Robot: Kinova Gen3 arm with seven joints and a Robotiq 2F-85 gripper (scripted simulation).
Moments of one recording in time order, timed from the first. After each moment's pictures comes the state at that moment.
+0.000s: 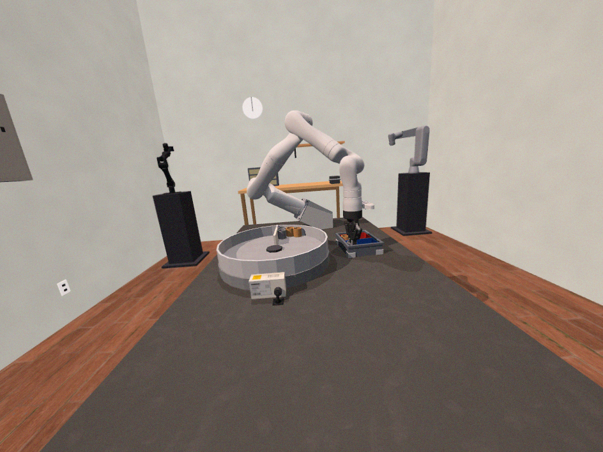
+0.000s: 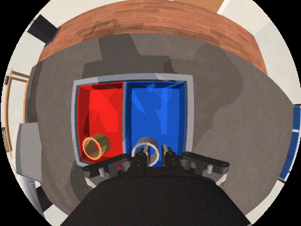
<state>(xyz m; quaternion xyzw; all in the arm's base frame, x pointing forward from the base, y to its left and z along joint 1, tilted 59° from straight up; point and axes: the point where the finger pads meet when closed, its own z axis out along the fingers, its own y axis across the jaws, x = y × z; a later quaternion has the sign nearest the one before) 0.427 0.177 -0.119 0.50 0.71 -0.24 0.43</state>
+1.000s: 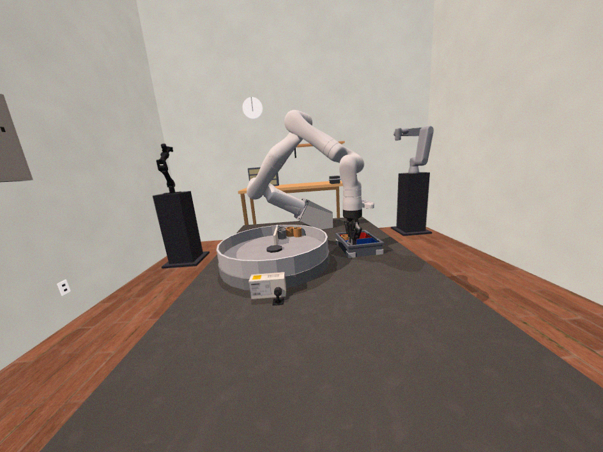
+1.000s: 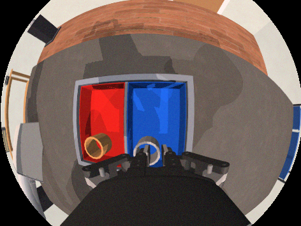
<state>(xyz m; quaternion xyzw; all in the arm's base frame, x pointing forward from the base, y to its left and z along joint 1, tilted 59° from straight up) 0.425 0.178 -0.117 0.50 0.71 -0.24 0.43</state>
